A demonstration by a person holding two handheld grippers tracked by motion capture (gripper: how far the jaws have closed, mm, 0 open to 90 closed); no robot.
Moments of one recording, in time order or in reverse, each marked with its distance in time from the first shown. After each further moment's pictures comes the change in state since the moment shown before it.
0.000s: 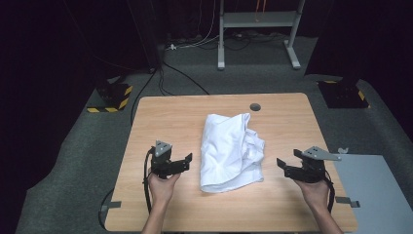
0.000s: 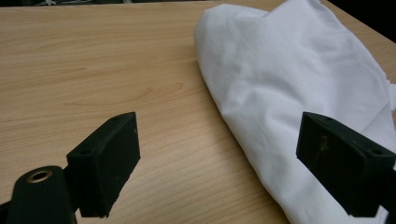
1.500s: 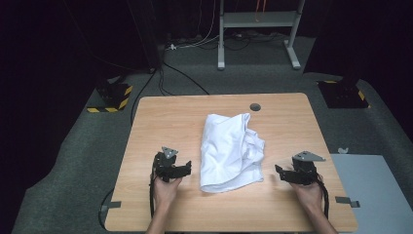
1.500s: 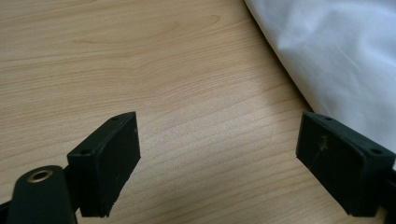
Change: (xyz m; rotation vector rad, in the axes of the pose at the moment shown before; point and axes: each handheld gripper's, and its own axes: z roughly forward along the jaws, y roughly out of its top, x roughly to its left) left arm 0.007 -0.031 0.041 0.168 0.134 0.037; right arm -0.013 -0.037 0.041 0.174 -0.092 -0.011
